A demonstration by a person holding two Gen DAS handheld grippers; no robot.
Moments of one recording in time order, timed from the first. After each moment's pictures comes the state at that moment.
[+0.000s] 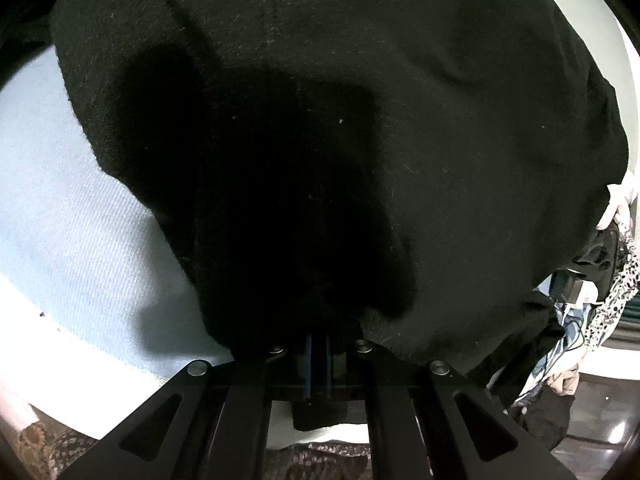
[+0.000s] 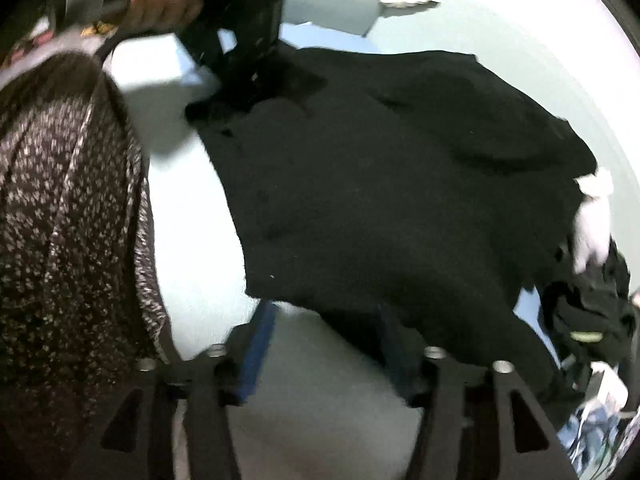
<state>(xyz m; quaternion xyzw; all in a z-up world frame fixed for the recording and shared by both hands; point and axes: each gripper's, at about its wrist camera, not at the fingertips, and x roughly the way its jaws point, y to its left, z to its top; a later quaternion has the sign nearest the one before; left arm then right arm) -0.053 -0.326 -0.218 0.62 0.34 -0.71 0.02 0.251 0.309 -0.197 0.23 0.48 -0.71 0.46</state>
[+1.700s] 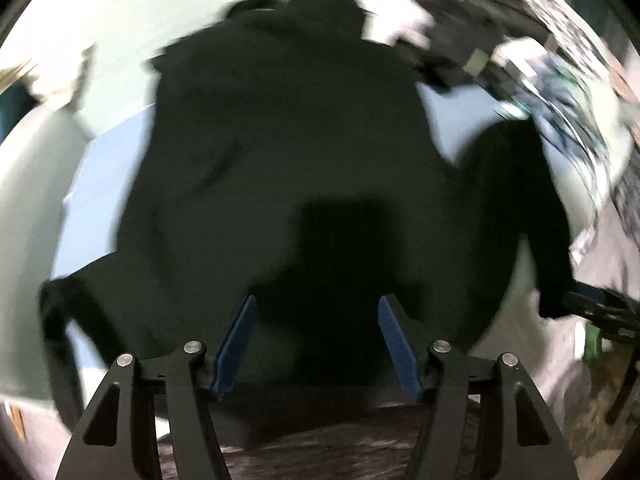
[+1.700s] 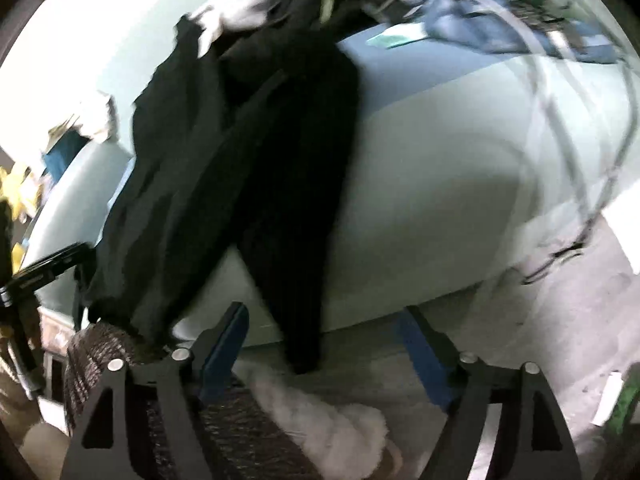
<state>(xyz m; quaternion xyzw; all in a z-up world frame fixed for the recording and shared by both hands) -0.161 -0.066 -0.139 0.49 -0.11 -0.86 -0.10 0.231 0.547 -0.203 0.52 -0.09 -0.80 0.28</state>
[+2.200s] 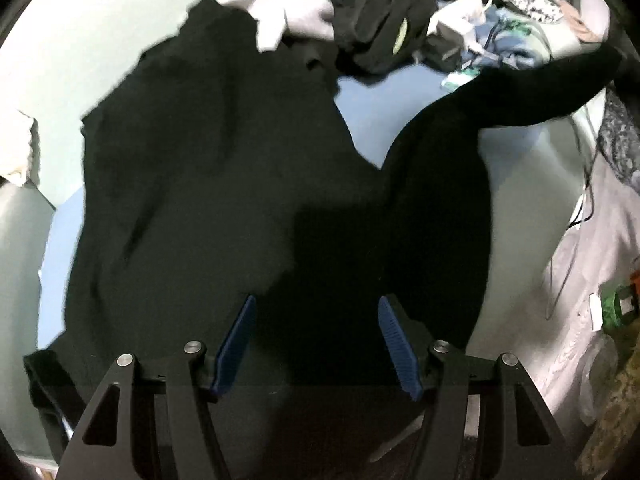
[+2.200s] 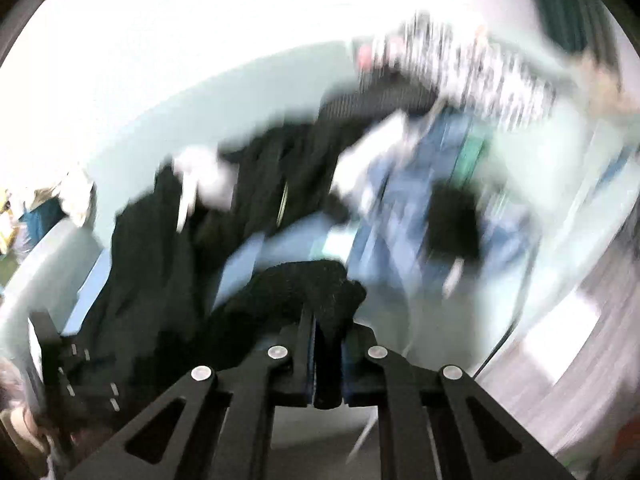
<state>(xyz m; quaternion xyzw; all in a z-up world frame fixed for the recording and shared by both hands) -0.211 0.034 -0.197 0.45 -0.18 -0.86 -0.14 0.213 0.651 -0.011 0.28 -0.03 -0.95 0.16</state>
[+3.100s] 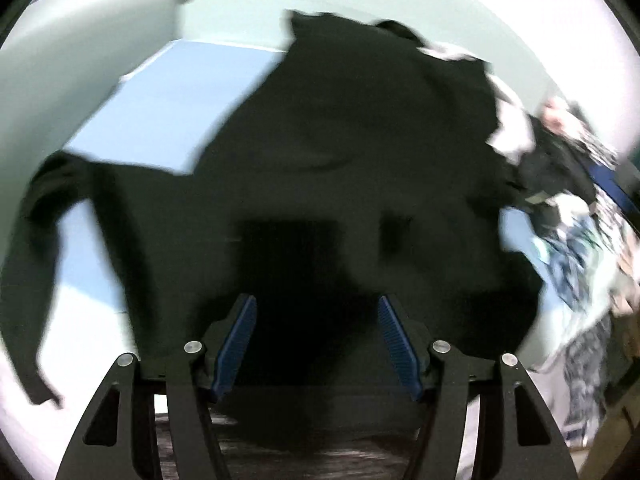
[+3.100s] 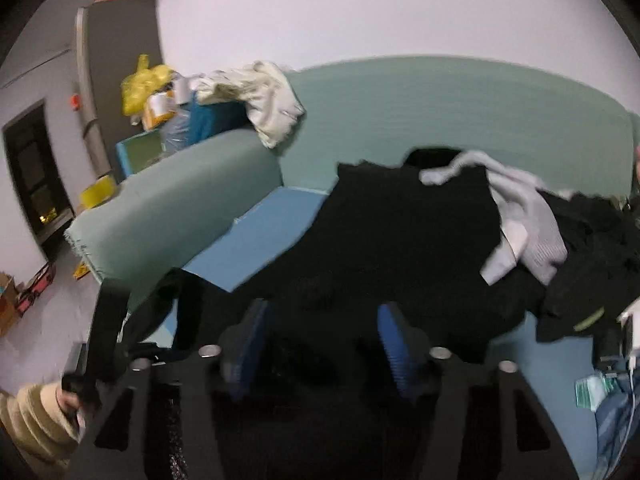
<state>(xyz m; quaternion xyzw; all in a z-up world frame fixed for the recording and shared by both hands) -0.215 -0.188 -0.168 0.47 0.16 -0.87 -0.01 0.226 0.332 0.000 0.28 0.10 -0.81 0.50</state>
